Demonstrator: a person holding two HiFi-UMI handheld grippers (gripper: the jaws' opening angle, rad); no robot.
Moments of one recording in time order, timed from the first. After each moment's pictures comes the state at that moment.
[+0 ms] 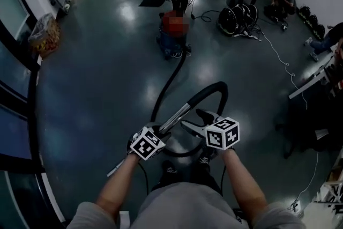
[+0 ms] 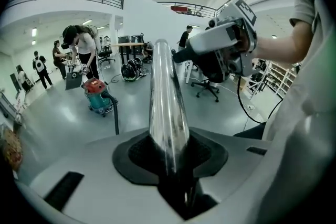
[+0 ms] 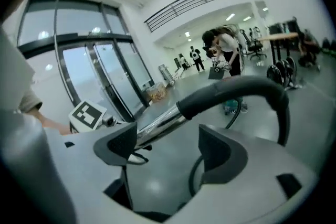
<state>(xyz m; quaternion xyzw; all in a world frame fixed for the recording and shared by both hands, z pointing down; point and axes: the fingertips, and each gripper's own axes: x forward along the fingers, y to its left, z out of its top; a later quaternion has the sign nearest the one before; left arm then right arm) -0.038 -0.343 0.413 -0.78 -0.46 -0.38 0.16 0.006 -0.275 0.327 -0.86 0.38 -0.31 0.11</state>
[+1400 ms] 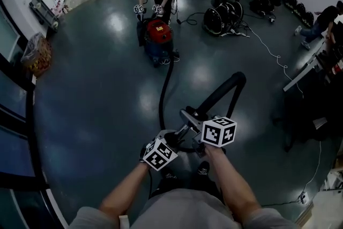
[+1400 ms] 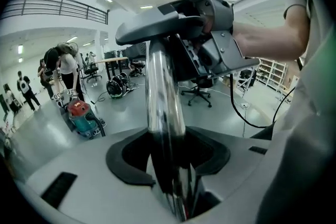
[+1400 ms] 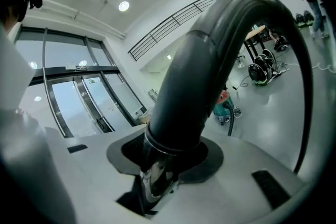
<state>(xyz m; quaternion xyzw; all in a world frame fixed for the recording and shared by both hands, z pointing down) -0.050 -0.228 0.411 -0.77 -0.52 -0.31 0.18 0.042 -0.212 0.295 -0.89 0.31 -0.23 0.25</state>
